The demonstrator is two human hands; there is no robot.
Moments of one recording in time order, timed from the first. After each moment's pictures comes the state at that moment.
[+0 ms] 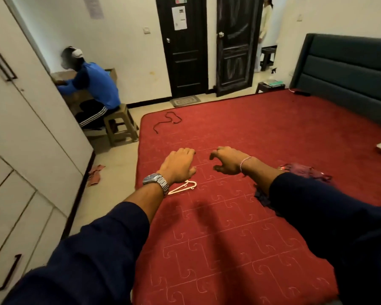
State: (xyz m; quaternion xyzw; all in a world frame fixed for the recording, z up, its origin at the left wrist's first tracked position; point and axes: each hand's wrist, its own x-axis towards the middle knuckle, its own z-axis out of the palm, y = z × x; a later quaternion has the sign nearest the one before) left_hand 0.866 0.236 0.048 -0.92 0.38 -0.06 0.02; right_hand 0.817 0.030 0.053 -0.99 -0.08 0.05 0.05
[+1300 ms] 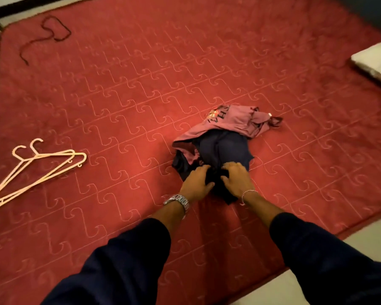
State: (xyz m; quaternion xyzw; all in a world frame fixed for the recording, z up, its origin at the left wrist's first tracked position) left_hand 0.846 -0.211 -0.330 -0.87 0.30 0.30 -0.23; right_hand 0.769 -0.360 -0.330 -0.93 0.24 0.11 0.27
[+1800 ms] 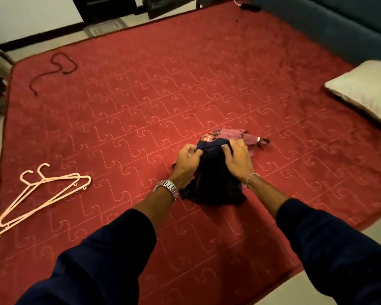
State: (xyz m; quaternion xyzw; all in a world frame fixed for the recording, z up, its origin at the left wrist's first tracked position) left_hand 0.903 -0.252 -0.212 -0.76 0.05 0.26 -0.59; right_hand 0.820 -0.399 -0.231 -0.88 0.26 -0.11 0.38
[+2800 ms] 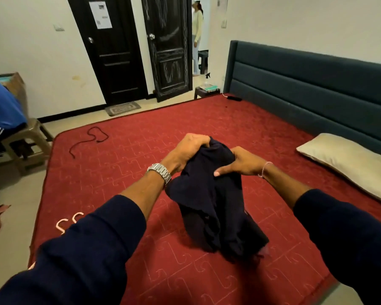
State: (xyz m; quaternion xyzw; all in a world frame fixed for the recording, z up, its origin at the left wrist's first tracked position) left_hand 0.917 -0.158 0.087 -0.70 0.32 0.26 -0.58; right_hand 0.809 -0.330 0.054 -0.90 0.10 0.01 0.42
